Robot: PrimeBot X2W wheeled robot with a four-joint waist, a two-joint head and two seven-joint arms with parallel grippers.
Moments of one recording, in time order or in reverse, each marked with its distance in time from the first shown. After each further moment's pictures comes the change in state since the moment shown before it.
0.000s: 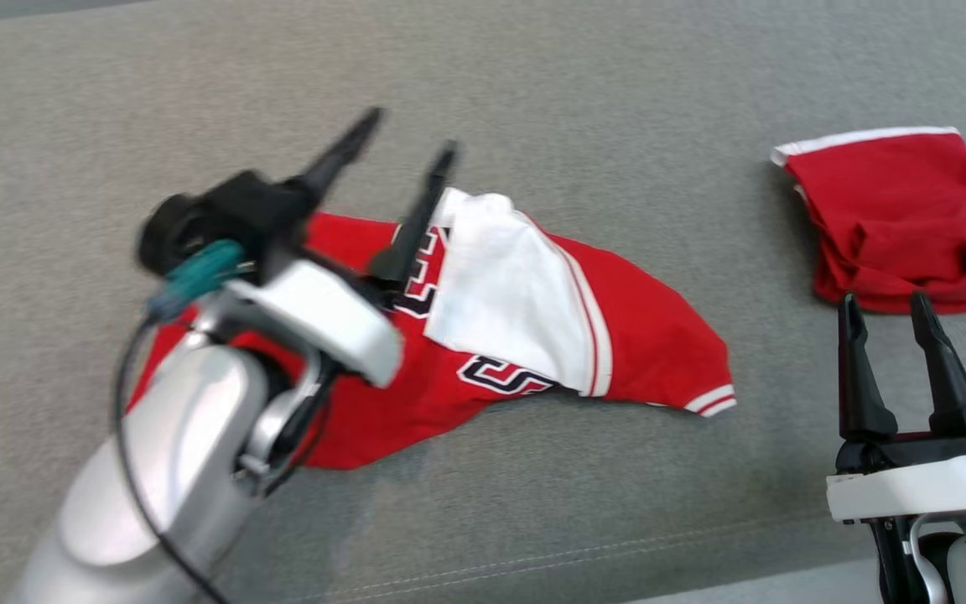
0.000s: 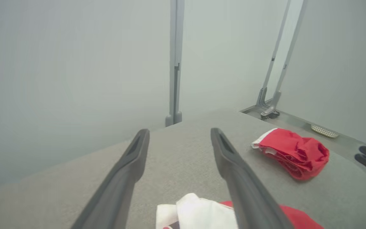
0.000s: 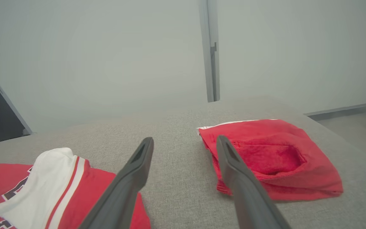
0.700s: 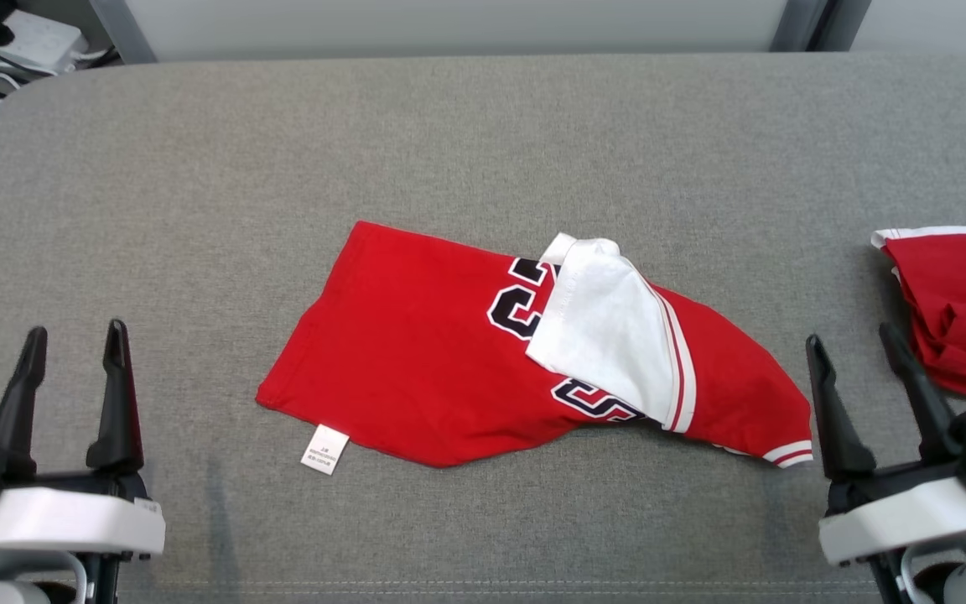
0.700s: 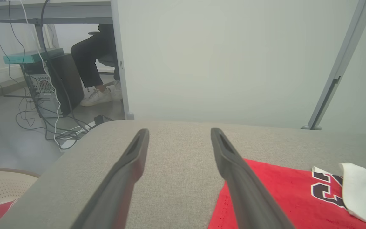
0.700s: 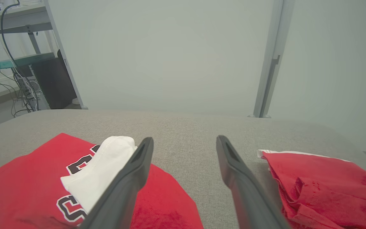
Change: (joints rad) left arm 0.621 0.216 0.415 -0.192 -0.092 0.228 -0.220; right arm 0.055 -0.078 0.059 -0.037 -0.103 0.000 0.072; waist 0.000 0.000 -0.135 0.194
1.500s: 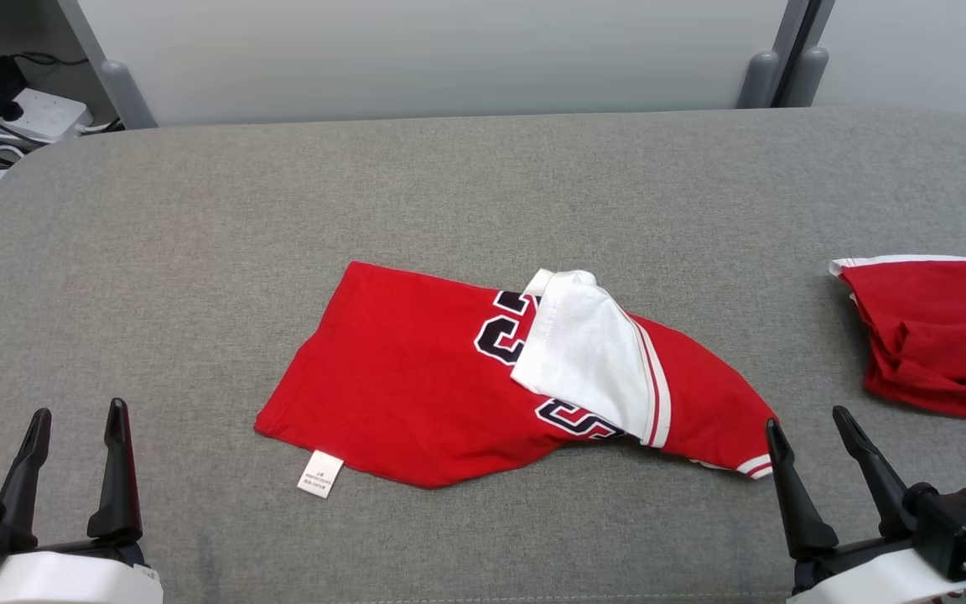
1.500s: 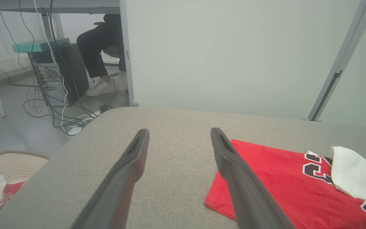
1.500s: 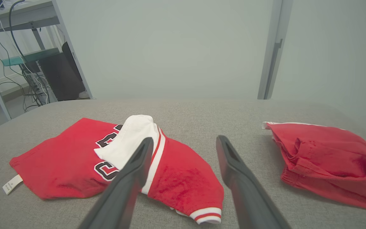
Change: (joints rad) left arm 0.141 0.001 0.012 0.000 -0.018 0.022 -0.005; right arm 0.151 0.059 0.034 -0.044 -0.018 0.000 0.039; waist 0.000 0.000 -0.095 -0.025
